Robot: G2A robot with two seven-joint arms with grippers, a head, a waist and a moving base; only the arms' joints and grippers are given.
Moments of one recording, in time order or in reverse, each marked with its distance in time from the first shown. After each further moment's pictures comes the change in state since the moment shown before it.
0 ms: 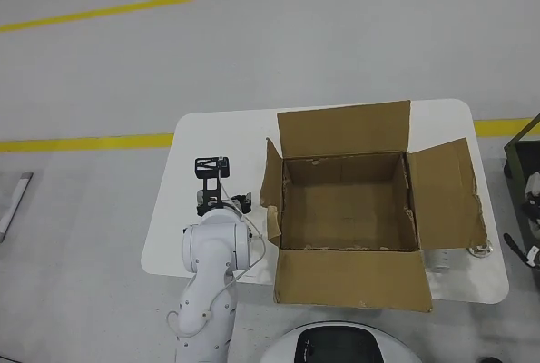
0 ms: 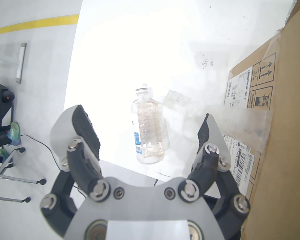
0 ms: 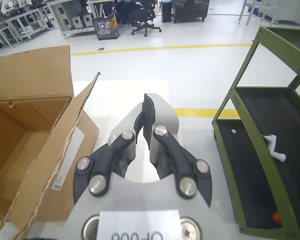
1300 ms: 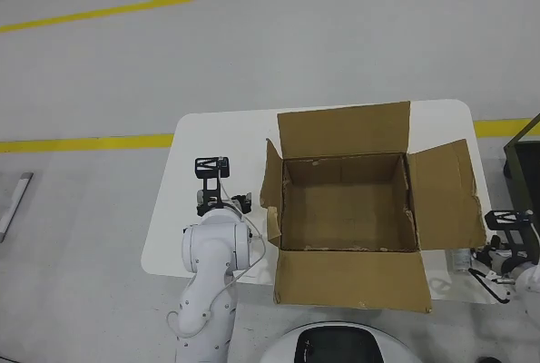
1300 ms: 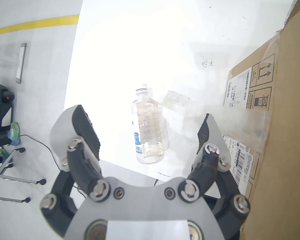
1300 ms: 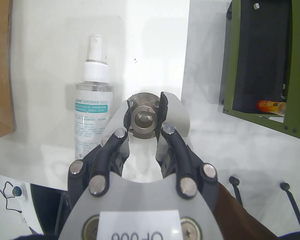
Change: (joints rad) left arm 0.000 0.000 0.000 0.000 0.000 0.000 0.000; right arm 0.081 -0.004 -0.095 0.174 -0.172 0.043 0.746
